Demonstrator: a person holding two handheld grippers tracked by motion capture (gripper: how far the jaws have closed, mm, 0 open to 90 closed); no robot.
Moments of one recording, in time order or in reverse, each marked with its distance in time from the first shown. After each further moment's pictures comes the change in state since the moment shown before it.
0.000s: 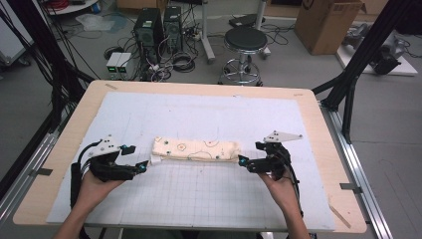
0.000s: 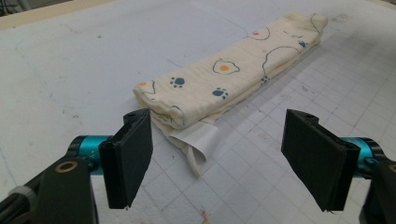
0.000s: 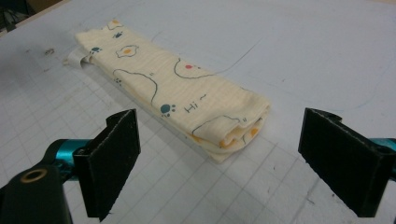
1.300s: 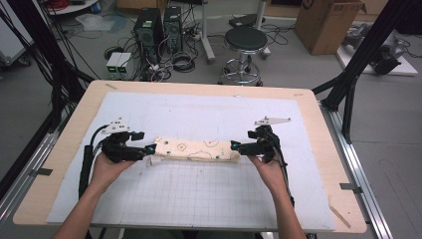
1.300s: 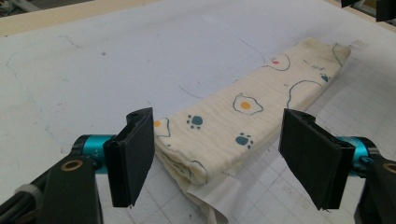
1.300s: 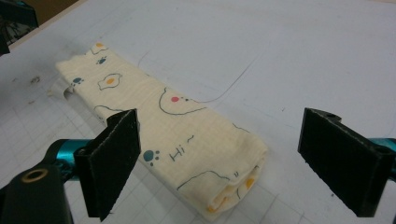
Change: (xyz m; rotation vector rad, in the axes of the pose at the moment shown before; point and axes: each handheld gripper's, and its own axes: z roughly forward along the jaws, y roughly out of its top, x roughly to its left) left arm 0.026 0.030 0.037 0.010 -0.015 -0.064; right arm -0.017 0.032 0.037 0.018 0.015 0.067
